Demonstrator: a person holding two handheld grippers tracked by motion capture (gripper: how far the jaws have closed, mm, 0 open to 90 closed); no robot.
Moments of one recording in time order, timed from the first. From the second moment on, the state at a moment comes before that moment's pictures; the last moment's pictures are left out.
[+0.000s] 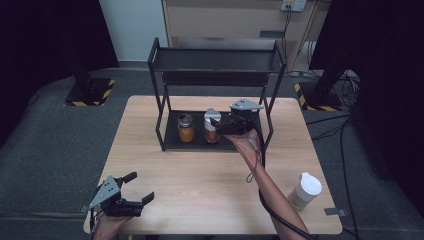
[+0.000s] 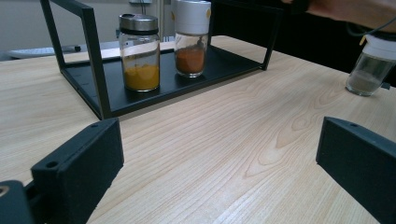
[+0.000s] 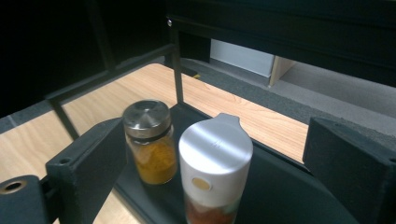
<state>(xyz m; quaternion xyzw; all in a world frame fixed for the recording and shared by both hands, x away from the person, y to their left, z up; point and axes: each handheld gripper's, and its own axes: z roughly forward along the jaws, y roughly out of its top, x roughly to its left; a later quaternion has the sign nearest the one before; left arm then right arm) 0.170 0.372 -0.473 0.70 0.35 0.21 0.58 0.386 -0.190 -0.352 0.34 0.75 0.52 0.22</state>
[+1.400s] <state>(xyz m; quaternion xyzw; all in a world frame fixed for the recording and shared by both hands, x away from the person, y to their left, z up) 0.171 0.371 -0.473 0.71 0.35 0.21 0.58 0.235 -0.338 -0.317 0.31 0.73 0.56 0.24</state>
